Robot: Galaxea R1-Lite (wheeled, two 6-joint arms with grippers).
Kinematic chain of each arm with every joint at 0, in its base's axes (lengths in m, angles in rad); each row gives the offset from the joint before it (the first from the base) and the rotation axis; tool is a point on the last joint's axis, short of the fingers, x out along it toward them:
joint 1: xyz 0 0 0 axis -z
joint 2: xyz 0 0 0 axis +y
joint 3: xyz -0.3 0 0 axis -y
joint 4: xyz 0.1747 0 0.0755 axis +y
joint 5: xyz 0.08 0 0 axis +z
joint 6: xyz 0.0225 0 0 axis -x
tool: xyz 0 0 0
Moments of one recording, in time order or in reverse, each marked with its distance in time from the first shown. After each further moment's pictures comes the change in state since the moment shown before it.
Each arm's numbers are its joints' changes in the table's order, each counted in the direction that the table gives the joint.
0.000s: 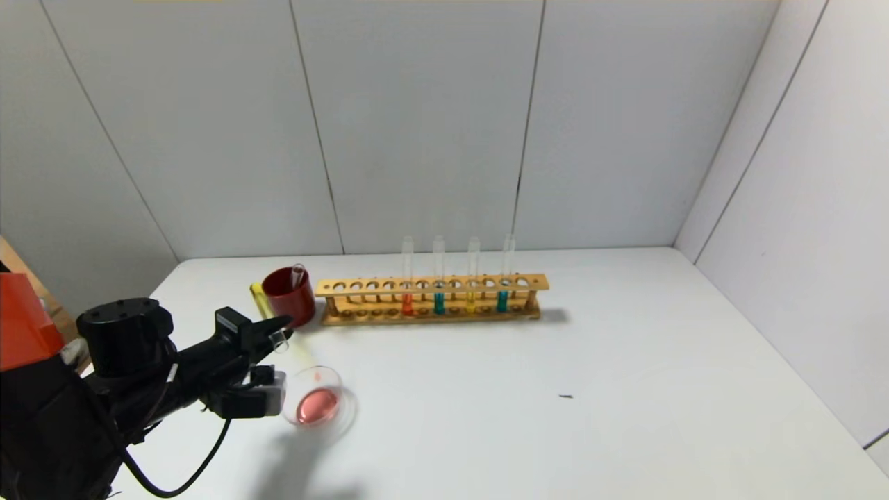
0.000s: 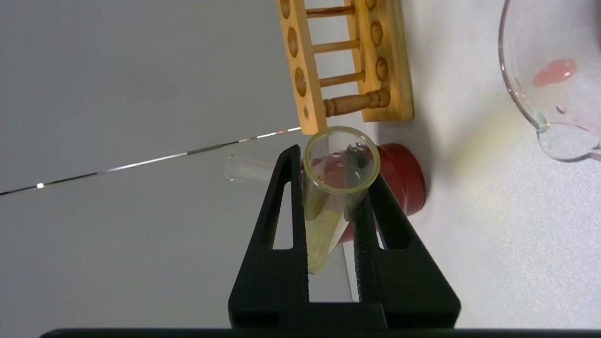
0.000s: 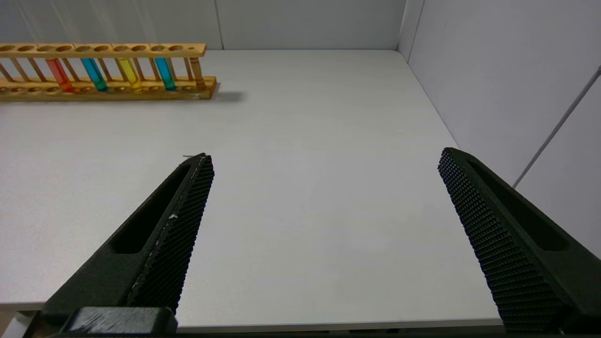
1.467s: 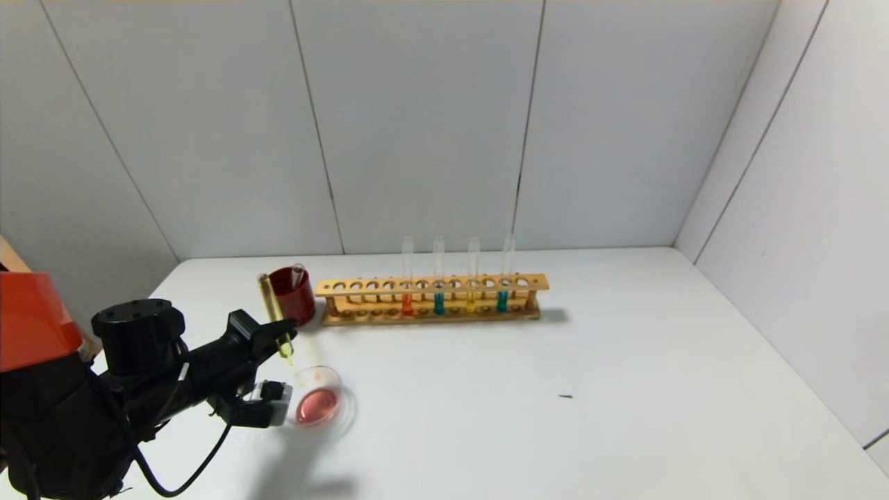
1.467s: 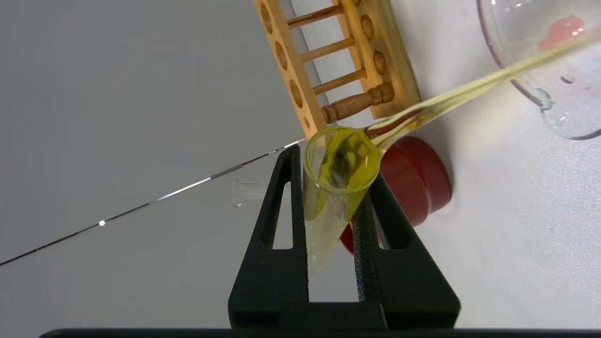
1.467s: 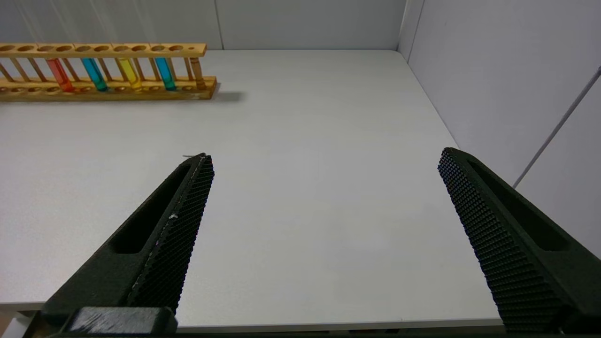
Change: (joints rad) left arm 0.013 0.041 0.020 -0.004 0.004 -0.206; right arm 0.000 0.000 0.000 0.000 0.000 0.000
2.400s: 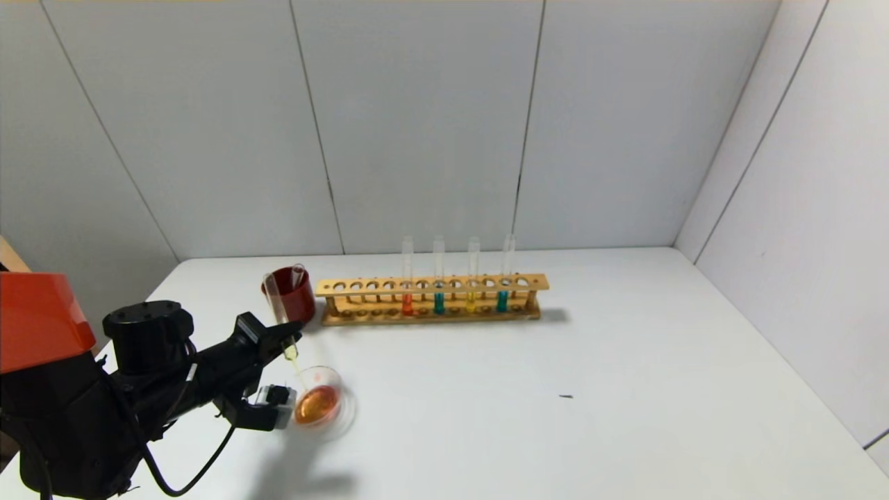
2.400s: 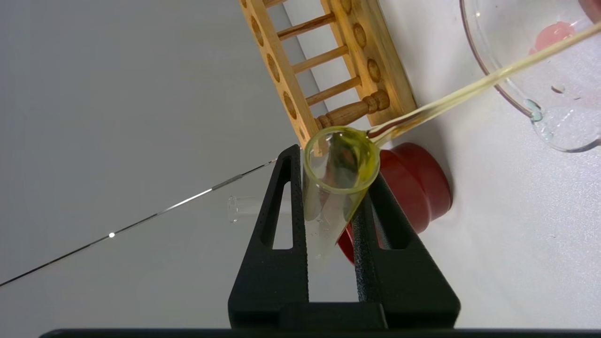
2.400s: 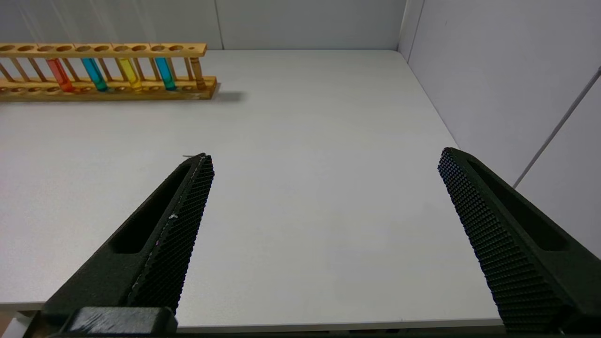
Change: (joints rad) left arm 0.015 0.024 0.011 -0.004 0.003 -0.039; right arm 0.000 0.000 0.000 0.000 0.000 0.000
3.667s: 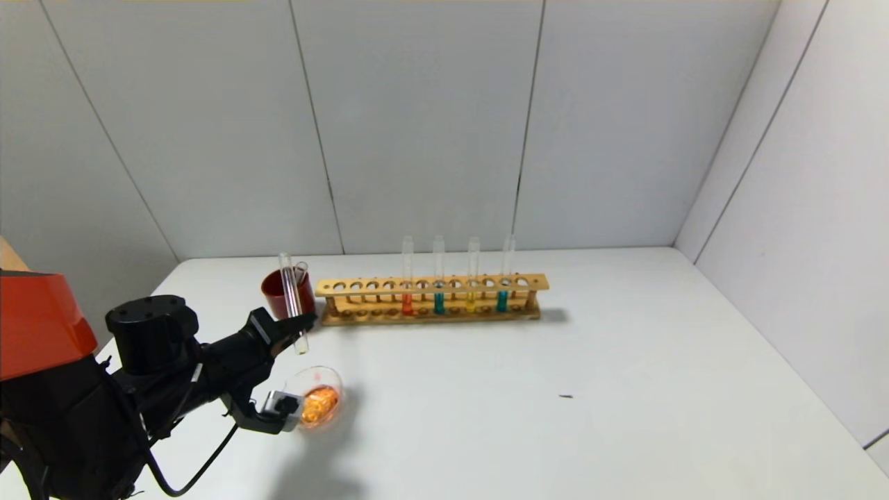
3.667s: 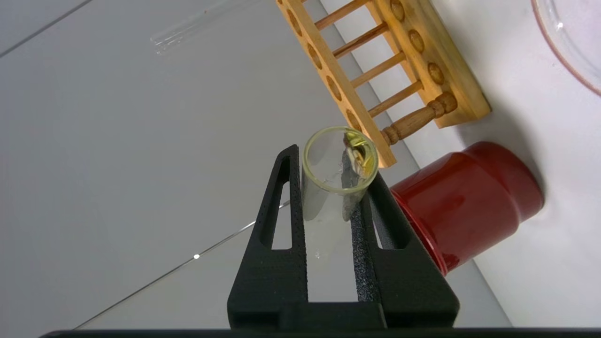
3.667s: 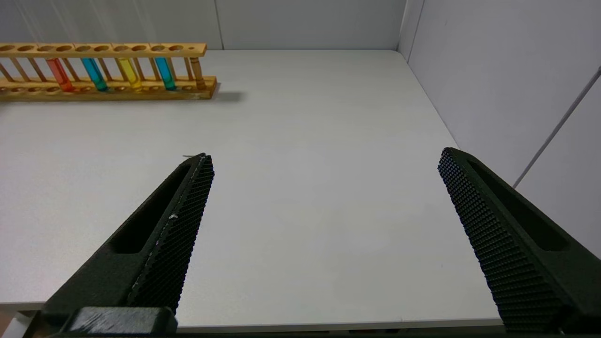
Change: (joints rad) left arm 0.056 -0.035 -0.007 -0.051 0.003 -0.163; right arm 0.000 0.000 0.000 0.000 0.000 0.000
